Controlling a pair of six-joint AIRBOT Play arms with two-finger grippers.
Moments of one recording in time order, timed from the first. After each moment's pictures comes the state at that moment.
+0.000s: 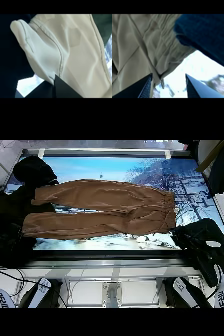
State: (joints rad) left arm 0.84 -0.93 0.63 1.04 -0.87 -1.51; right arm -0.59 -0.97 0.33 -0.56 0.76 1.25
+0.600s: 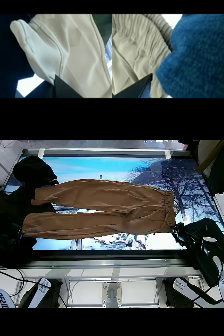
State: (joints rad) left arm 0.84 -0.93 0.63 1.04 -0.88 -1.51; right arm -0.56 -1.11 0.39 -0.49 0.60 1.24
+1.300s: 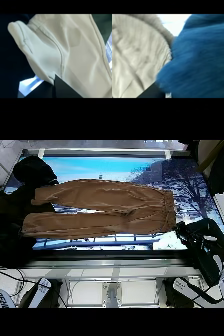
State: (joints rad) left arm 0.84 -0.92 0.65 1.06 -0.88 -1.46; right arm -0.55 -1.11 0.42 -0.48 0.58 1.16
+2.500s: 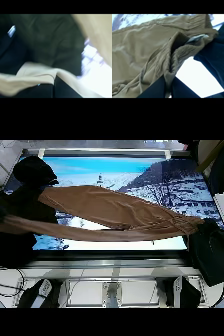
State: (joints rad) left arm 0.53 -0.94 1.15 1.40 -1.11 -1.47; right arm -0.81 -0.57 0.68 -0.90 1.19 1.23
